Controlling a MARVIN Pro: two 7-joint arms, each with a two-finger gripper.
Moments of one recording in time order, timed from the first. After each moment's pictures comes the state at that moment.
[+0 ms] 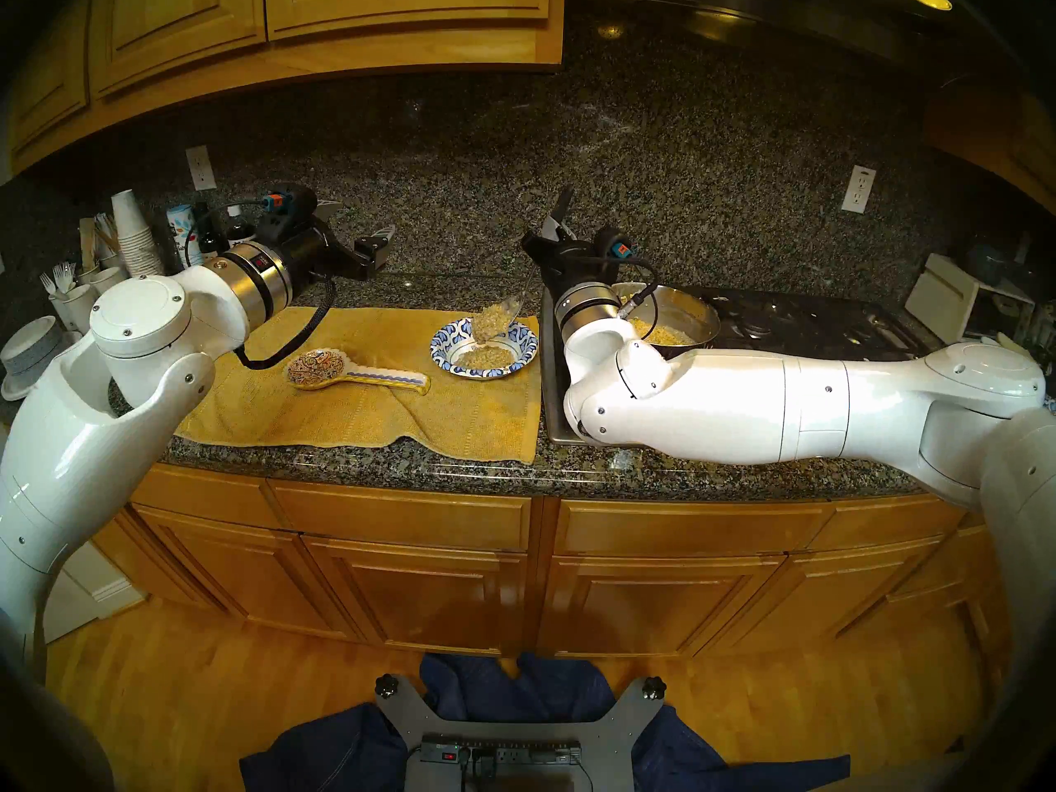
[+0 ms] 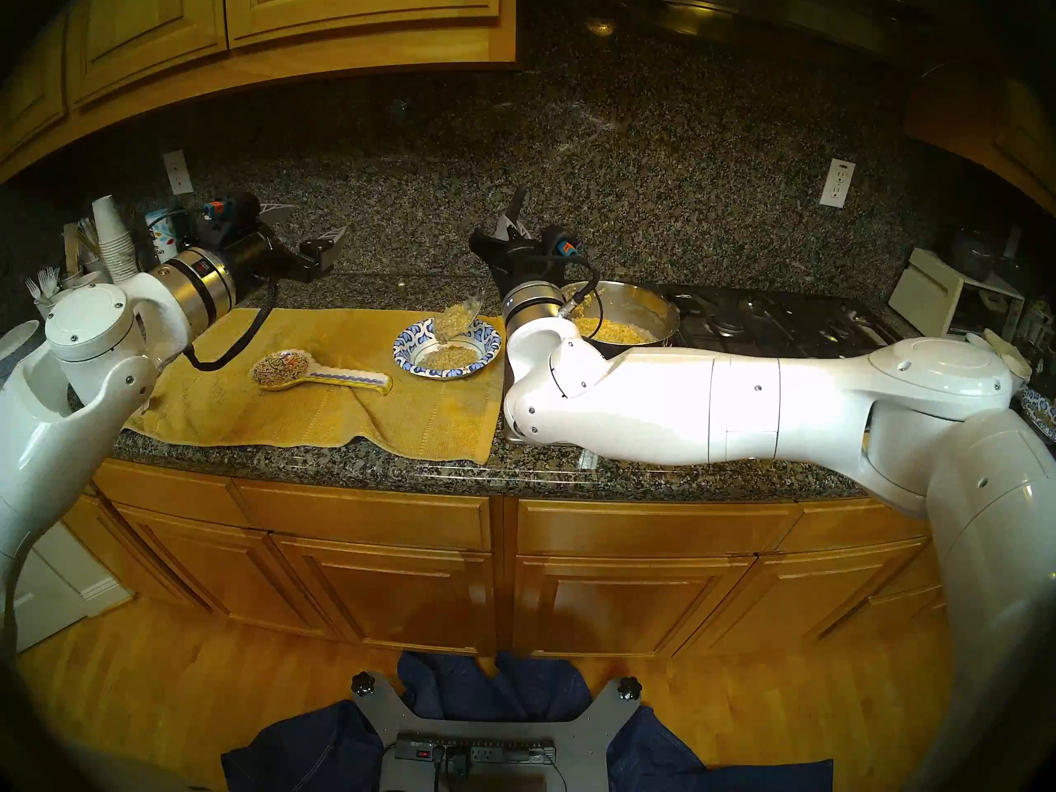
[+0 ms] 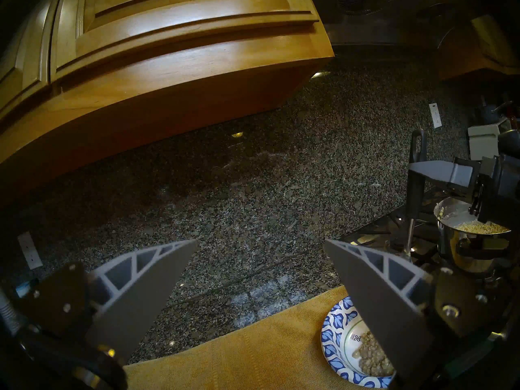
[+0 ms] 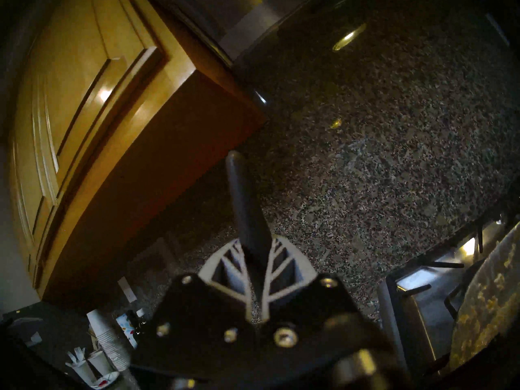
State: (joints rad) left arm 1.37 -0.53 -1.47 -2.04 -0.81 0.30 0.06; right arm -0.18 -1.02 -0.25 -1.62 1.55 -0.95 -0.70
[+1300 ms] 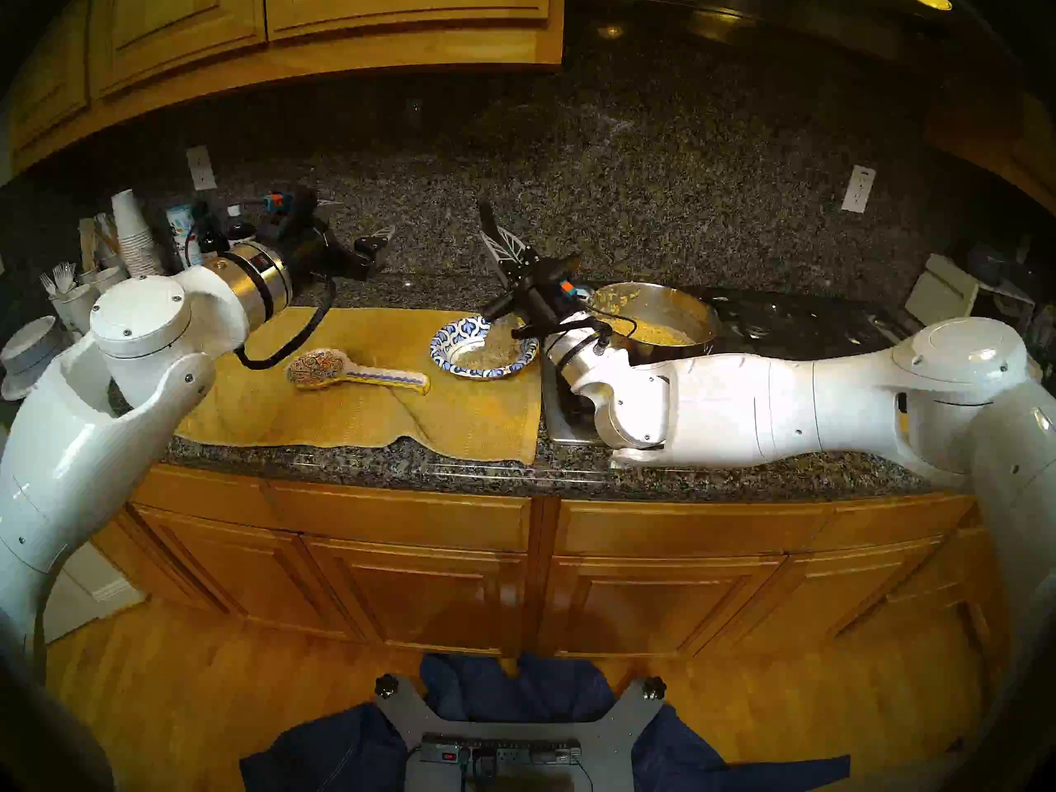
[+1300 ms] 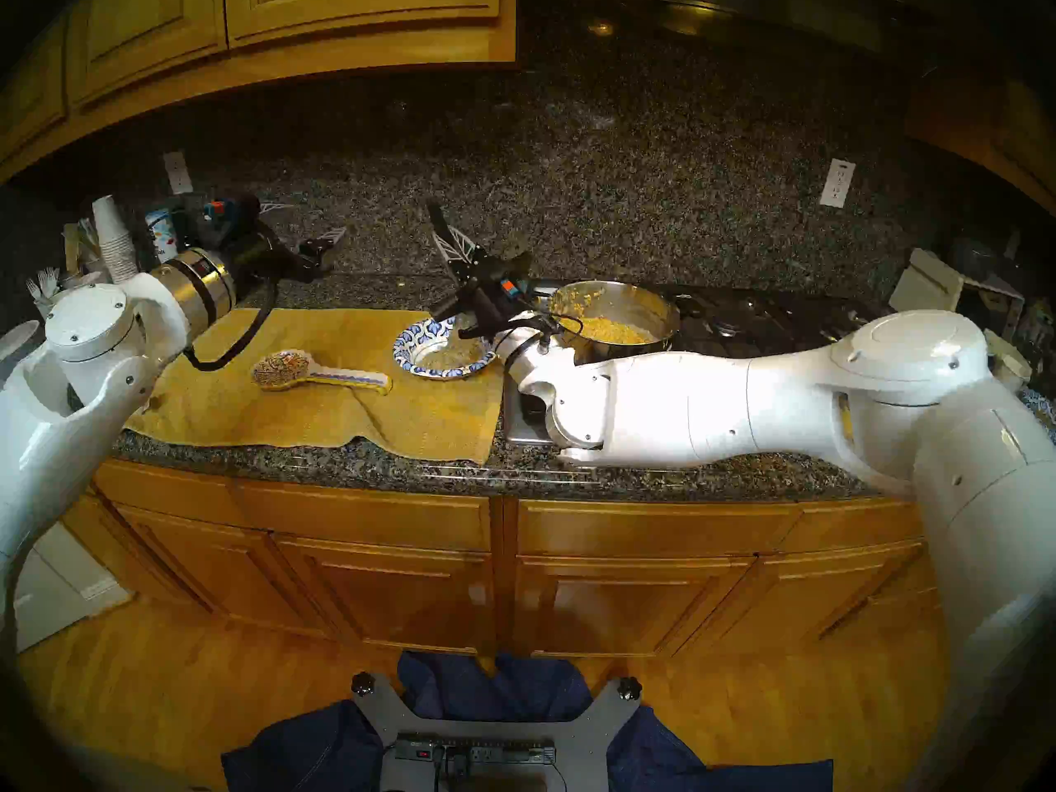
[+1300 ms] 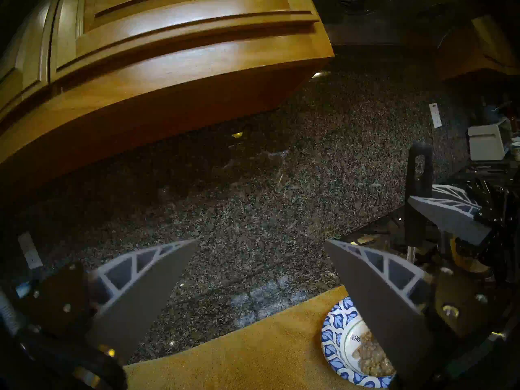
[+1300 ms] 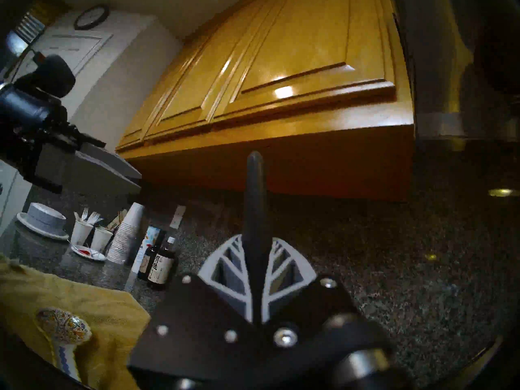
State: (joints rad) left arm 1.37 -0.53 -1.47 -2.04 -0.81 0.30 0.06; right arm -0.12 -1.10 -0.50 -1.38 0.76 -0.86 -0.82
